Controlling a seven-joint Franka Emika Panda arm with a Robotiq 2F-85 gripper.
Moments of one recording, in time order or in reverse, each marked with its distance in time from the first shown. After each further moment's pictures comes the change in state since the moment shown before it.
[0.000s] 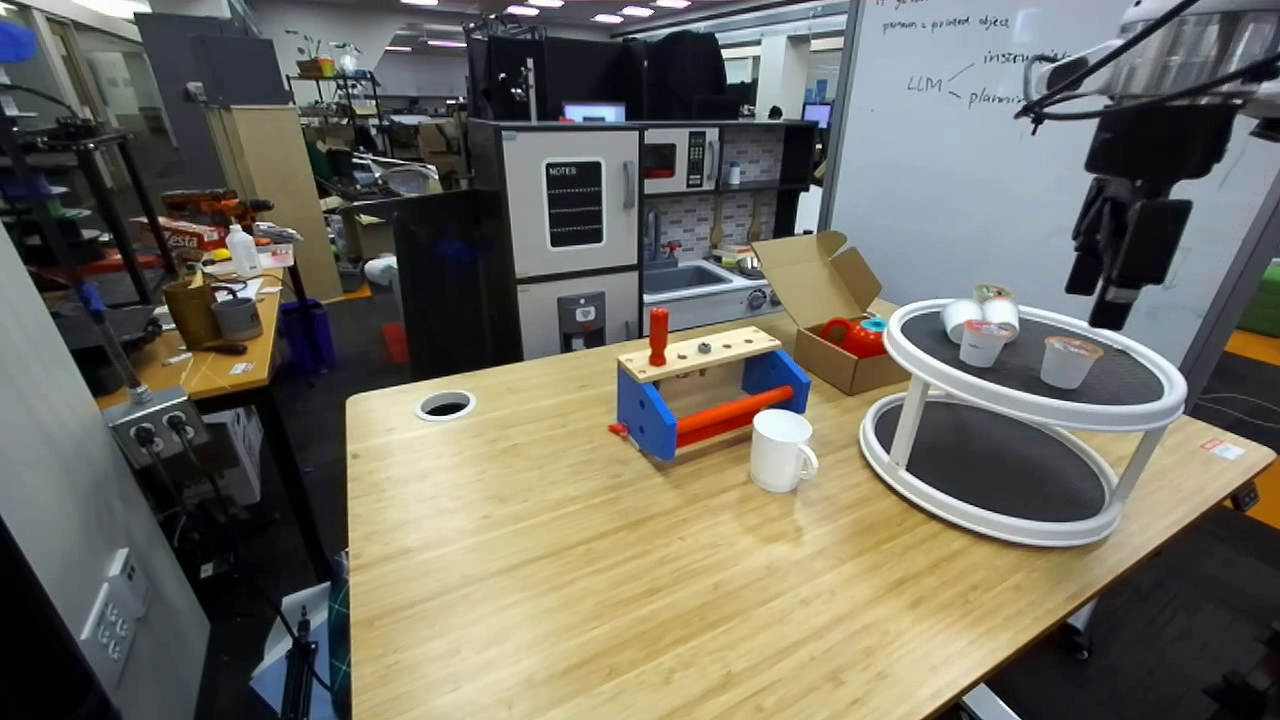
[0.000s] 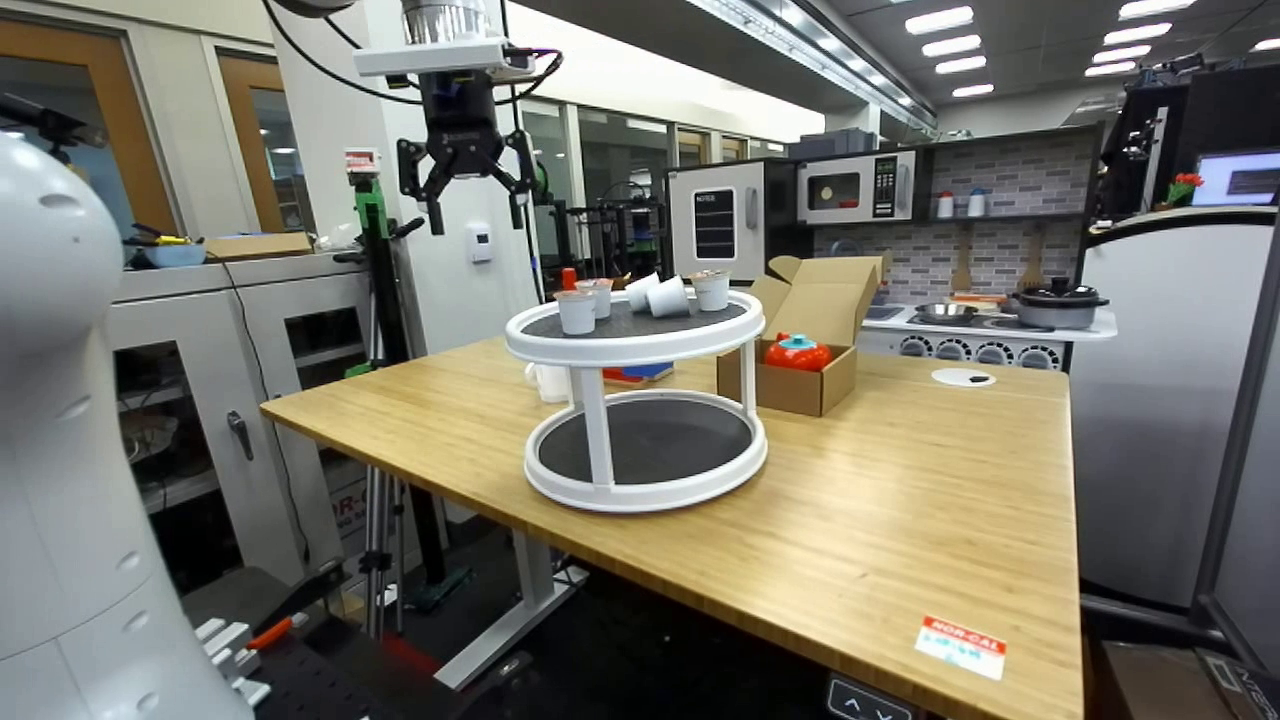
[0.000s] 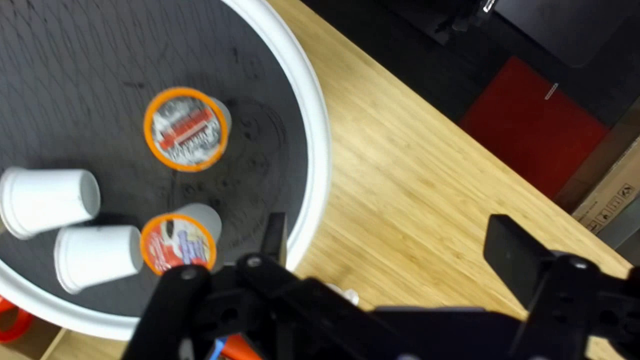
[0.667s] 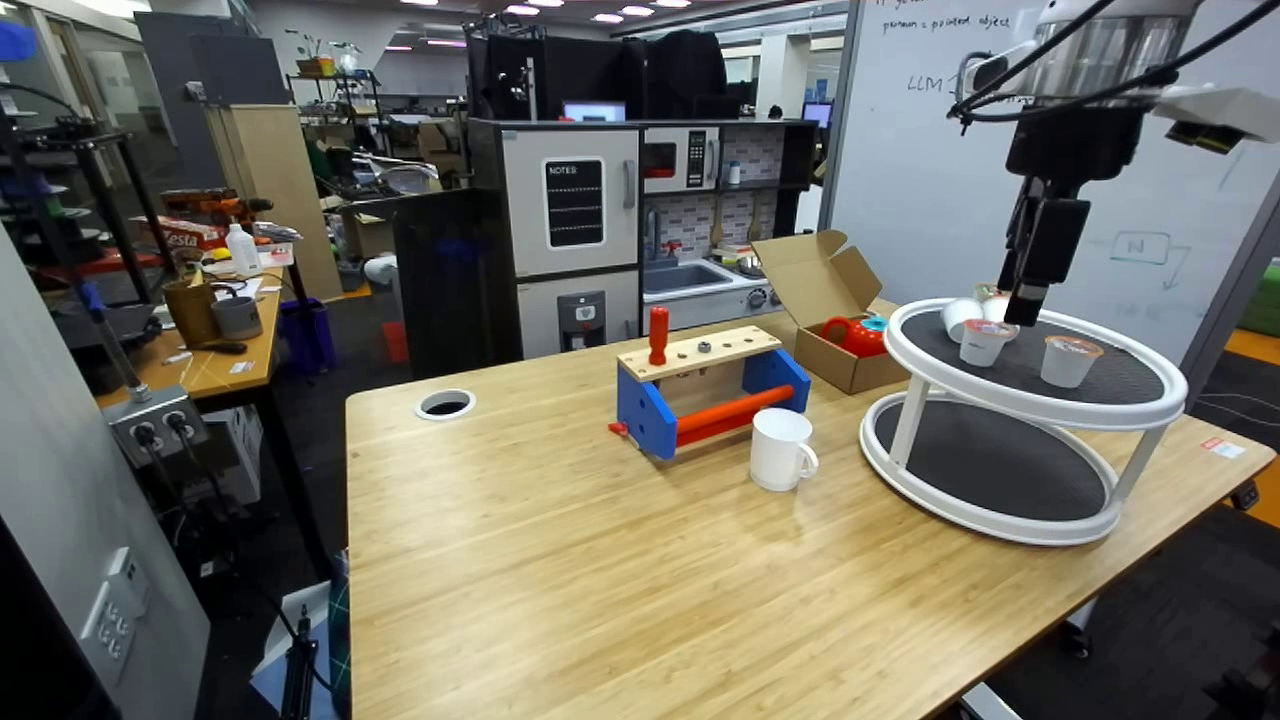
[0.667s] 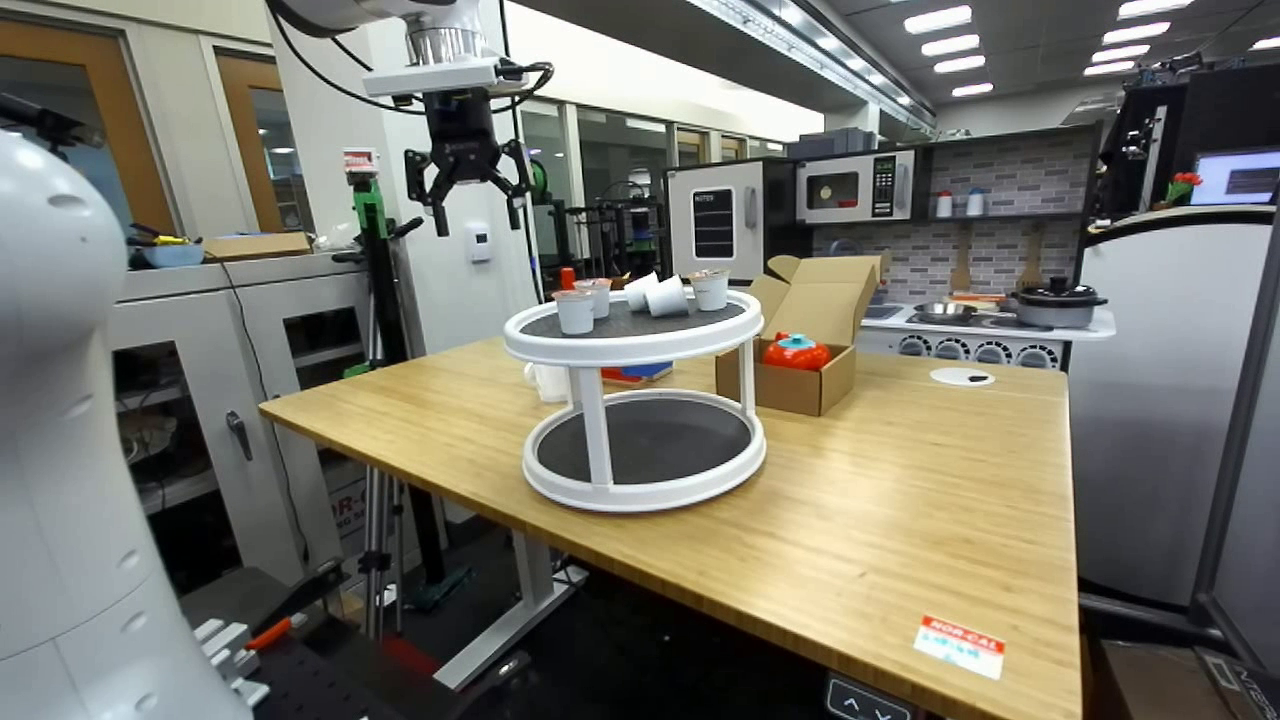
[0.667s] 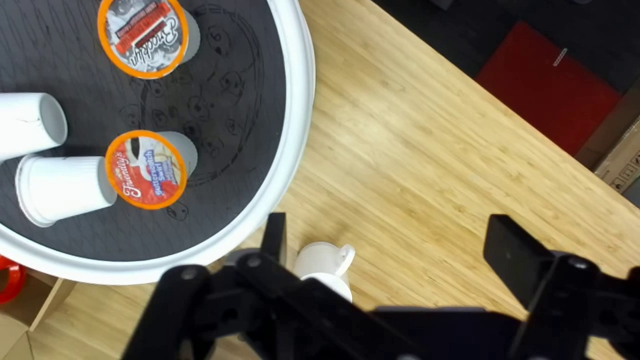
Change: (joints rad) arm 0.026 0.131 0.042 0.109 0.007 0.046 0.098
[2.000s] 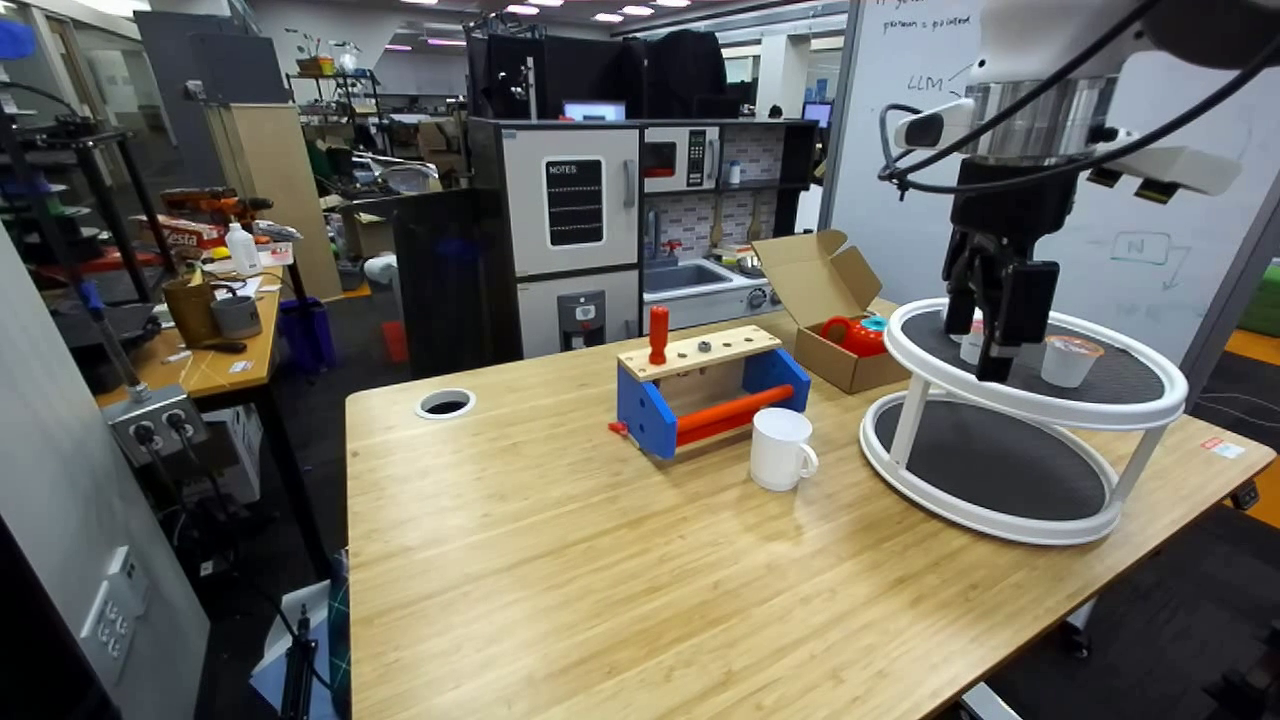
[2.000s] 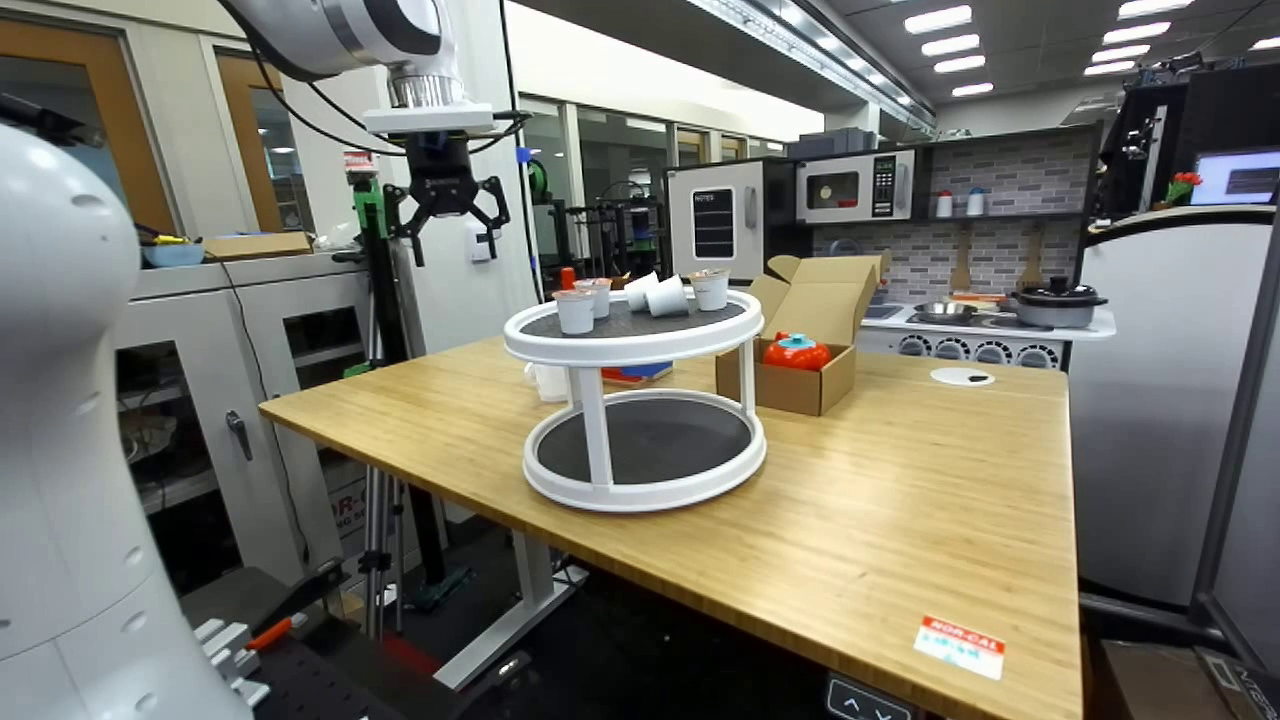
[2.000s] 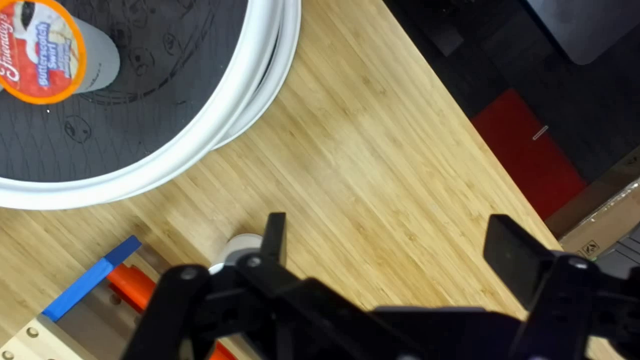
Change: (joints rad) arm 0.060 0.112 0.057 0.030 -0.031 0.026 -0.142
